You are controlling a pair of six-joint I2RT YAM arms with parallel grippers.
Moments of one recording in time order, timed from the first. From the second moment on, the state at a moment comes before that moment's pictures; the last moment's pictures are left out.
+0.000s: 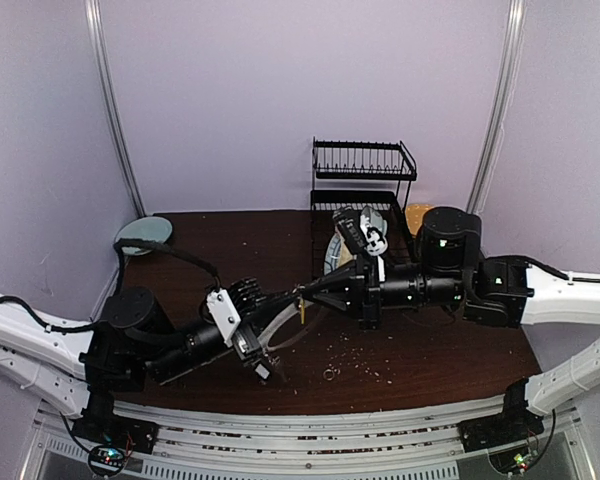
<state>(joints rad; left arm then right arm) -1.48 1.13 0.68 0.60 -0.41 0.48 1.11 1.21 0.98 0.06 -0.32 0.22</state>
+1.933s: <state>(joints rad) -1.48 1.28 0.82 0.81 -0.19 0.34 0.91 1.01 1.18 -0.37 -0.60 -0.18</state>
